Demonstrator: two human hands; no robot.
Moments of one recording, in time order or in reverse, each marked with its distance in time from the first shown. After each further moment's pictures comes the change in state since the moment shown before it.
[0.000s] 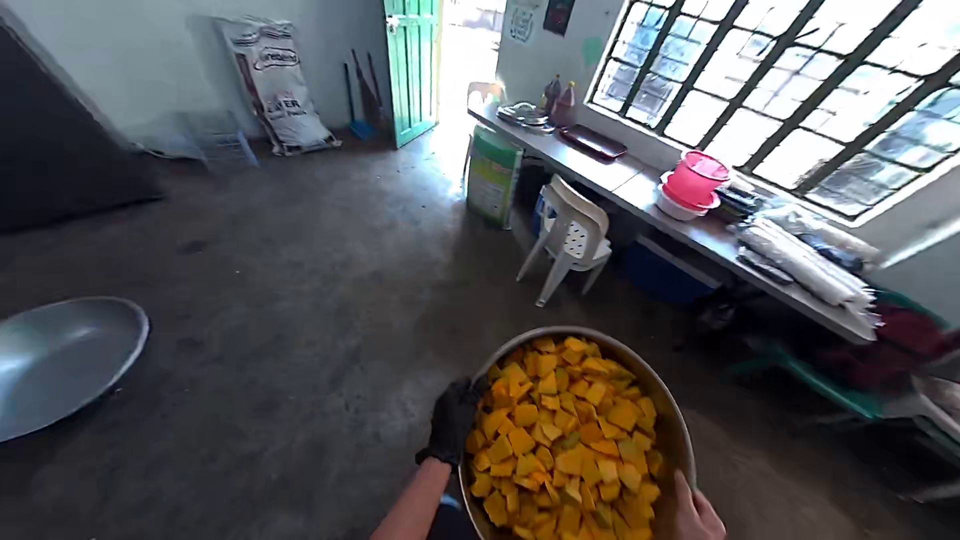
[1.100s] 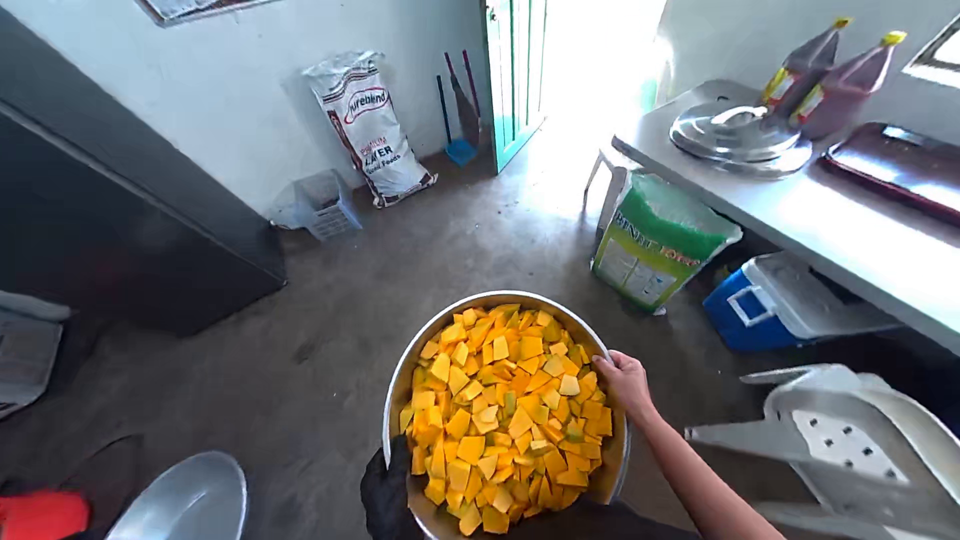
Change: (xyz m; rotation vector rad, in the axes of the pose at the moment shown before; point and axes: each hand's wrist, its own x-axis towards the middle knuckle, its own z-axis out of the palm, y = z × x) left_hand 0.837 0.106 -0.366 -0.248 0.866 -0.342; right_hand 0.284 -0.663 1.031 -0.106 -0.991 -0.224
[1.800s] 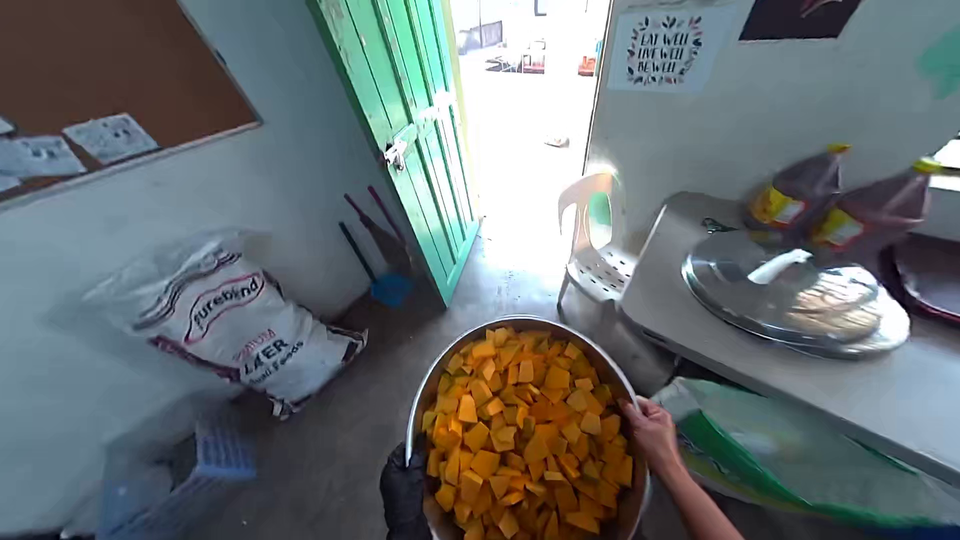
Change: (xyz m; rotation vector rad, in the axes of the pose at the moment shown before) left_hand 0.576 0.381 0.631 0.125 -0.409 0.323; right_hand 0.699 -0.235 0.011 0.272 0.540 0.028
